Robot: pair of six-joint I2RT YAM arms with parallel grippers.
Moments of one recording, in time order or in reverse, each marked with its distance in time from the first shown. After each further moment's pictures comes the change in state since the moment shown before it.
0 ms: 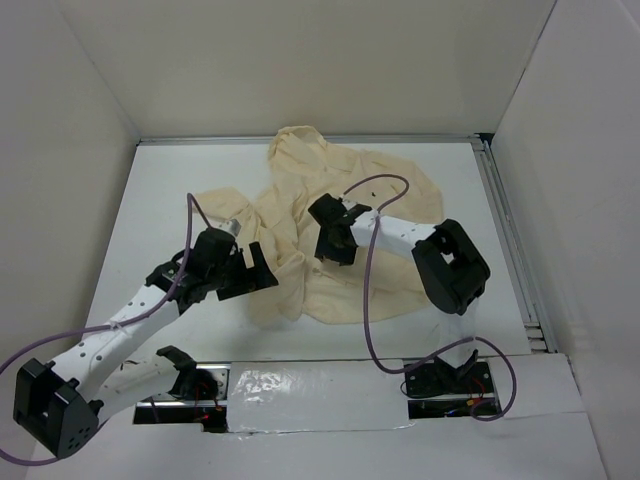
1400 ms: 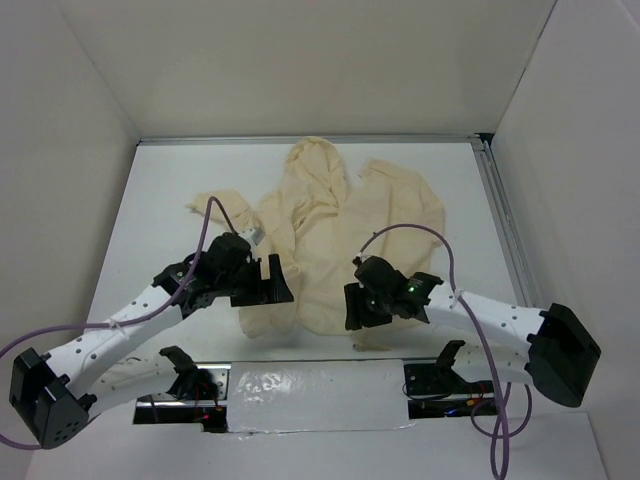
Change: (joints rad) left arm -0.155 0.018 0.051 -0.031 0.066 0.011; right arm 0.167 -0.727 -0.693 0.074 -0.296 -0.227
